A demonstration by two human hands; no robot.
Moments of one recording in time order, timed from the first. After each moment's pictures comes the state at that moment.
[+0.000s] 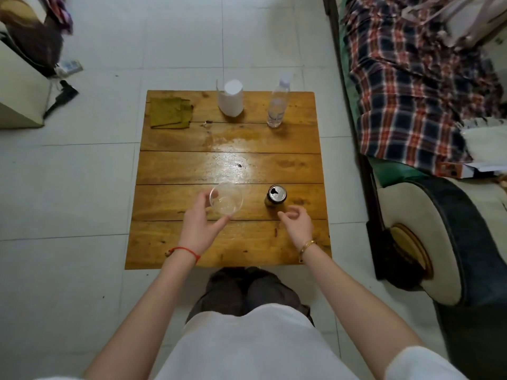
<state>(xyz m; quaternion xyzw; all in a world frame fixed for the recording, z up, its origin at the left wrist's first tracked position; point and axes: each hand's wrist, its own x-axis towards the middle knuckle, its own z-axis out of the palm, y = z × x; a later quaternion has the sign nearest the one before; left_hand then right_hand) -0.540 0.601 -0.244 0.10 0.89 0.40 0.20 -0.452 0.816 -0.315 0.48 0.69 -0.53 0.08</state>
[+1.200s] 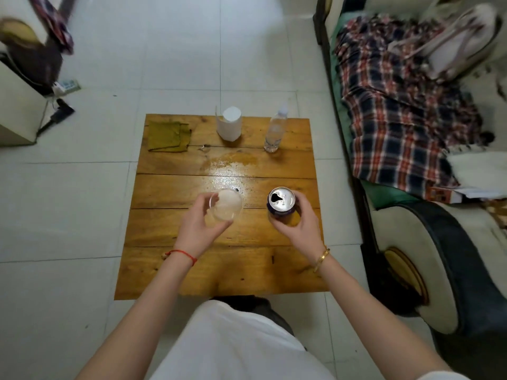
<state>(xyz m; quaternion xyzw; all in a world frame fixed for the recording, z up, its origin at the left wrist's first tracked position) -0.595 0.617 -0.241 0.11 0.87 0.44 0.20 -0.494 0.844 -0.274 0.24 0.82 -0.51 -0.06</state>
